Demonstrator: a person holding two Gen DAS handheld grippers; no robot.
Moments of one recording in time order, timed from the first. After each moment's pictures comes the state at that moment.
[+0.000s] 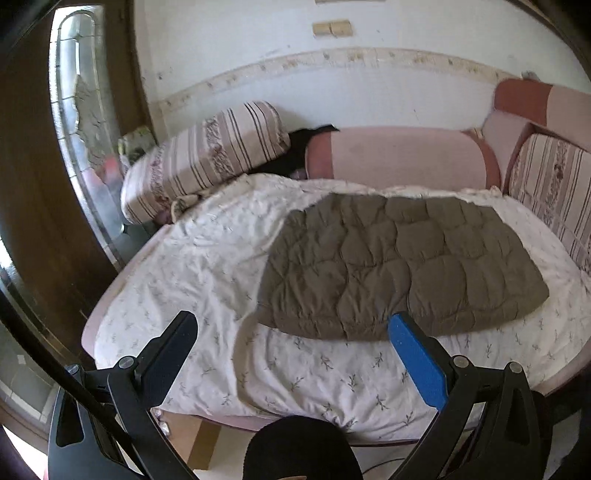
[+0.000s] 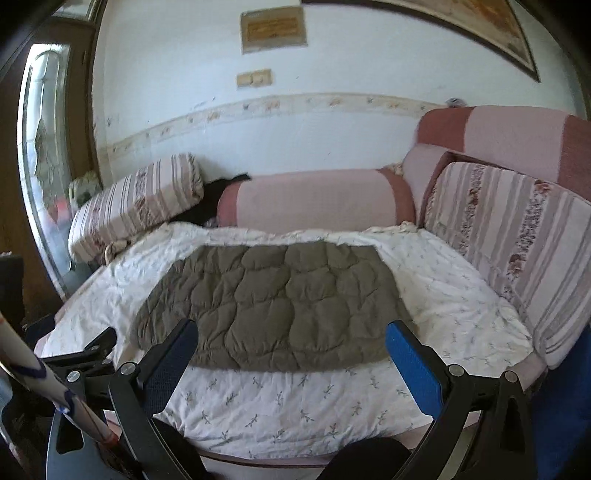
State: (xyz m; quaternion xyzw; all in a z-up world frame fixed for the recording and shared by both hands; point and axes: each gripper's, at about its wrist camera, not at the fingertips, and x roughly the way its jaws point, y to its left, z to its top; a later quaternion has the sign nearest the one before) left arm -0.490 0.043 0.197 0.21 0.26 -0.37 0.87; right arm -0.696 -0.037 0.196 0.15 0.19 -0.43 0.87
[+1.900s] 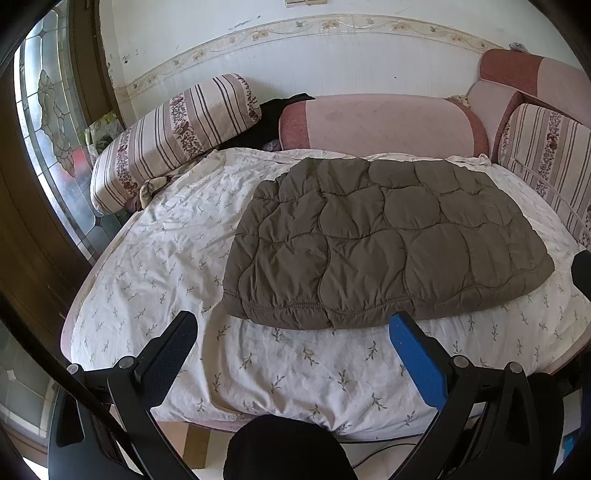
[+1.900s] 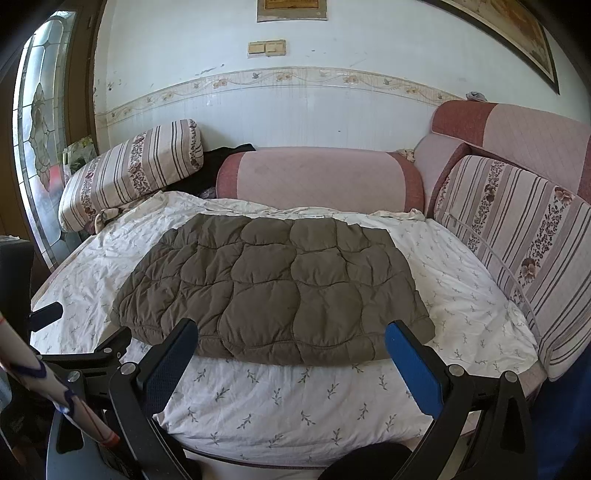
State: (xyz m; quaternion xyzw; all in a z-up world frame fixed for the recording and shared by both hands) left arm -0.469 0.013 0.159 0.23 0.29 -0.40 0.84; right arm -0.653 -0.058 0.169 0.14 0.24 -0.43 0.86
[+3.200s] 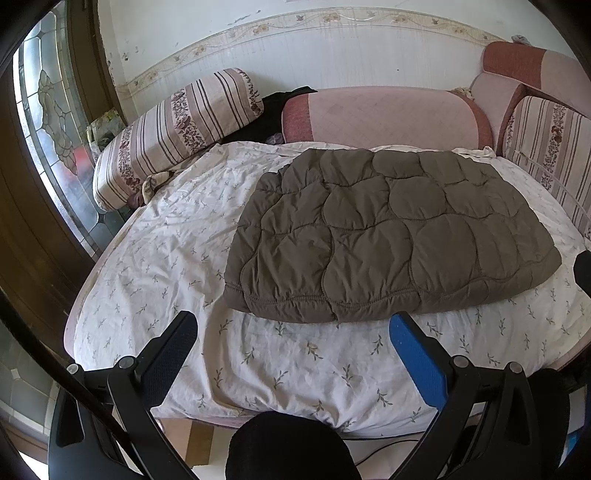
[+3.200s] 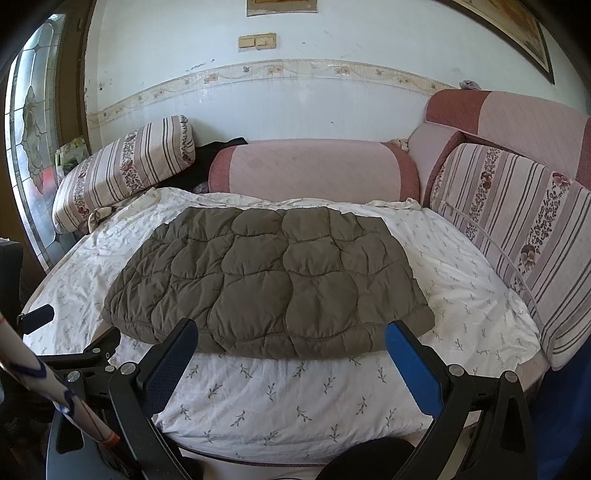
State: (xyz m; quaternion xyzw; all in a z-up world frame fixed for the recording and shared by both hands) left arm -0.465 0.019 0.153 0.24 0.30 -0.40 0.83; right arm -0.654 -0.067 0.158 0.16 0.24 -0.44 0.85
